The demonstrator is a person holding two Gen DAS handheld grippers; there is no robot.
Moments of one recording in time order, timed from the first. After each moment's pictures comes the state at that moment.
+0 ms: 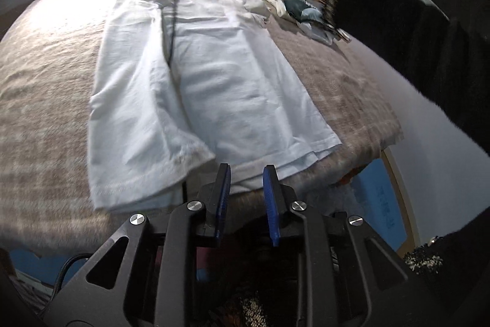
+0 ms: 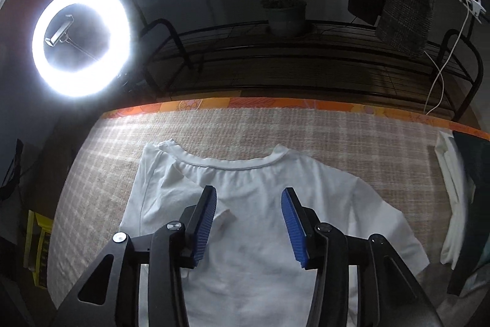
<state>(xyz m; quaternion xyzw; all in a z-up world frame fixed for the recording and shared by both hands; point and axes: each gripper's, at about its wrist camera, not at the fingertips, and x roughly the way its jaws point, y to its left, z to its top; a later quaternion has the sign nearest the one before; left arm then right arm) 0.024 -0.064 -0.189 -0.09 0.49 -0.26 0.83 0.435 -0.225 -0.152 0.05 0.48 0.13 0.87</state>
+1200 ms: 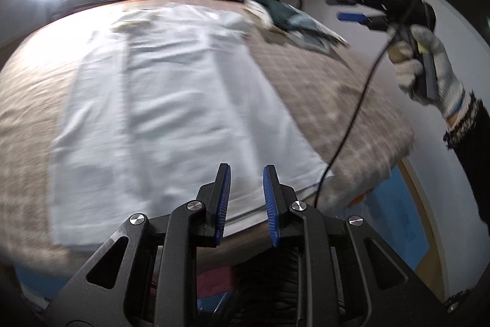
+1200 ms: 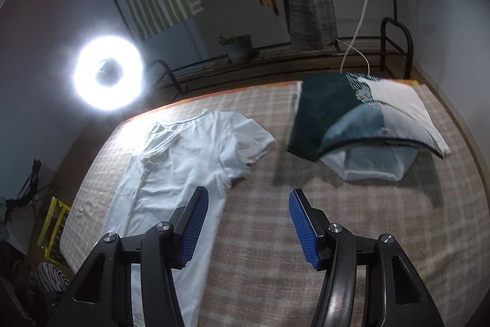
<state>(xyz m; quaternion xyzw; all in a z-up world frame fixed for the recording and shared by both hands) 0.044 -0.152 -0.187 -0.04 0.45 -0.25 0.86 0.197 -0.451 -0.097 0.11 0.42 0.12 0.90</state>
